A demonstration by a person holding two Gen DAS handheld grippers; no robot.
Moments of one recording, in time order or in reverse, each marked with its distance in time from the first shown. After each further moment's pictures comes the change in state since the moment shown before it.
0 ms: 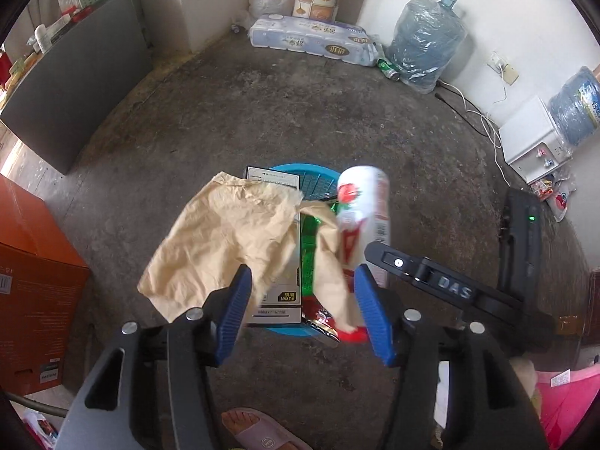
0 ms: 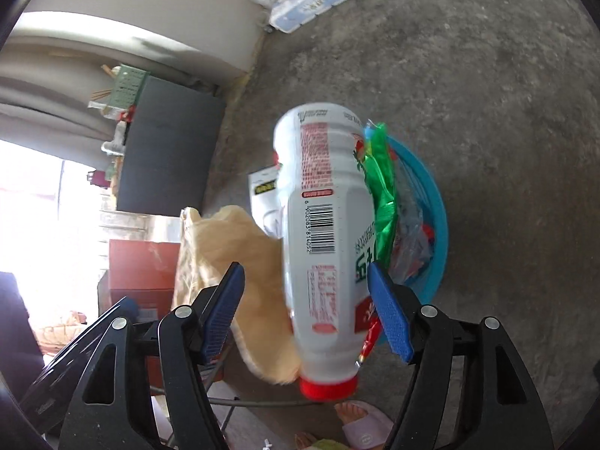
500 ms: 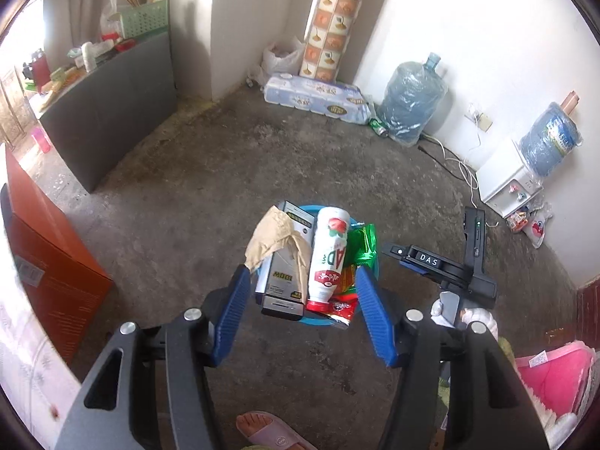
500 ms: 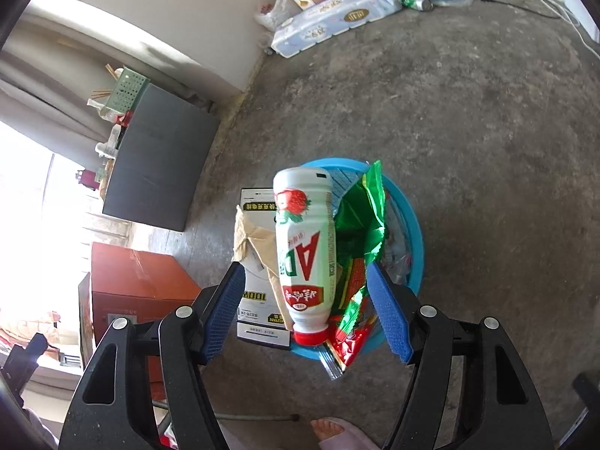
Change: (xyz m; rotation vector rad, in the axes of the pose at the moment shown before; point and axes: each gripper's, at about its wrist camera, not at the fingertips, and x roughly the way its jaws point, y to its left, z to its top) left arm -0.152 0.073 -0.053 -0.023 -0.241 -0.041; right arm -0.039 0.026 -0.008 -0.117 -0.132 -0.060
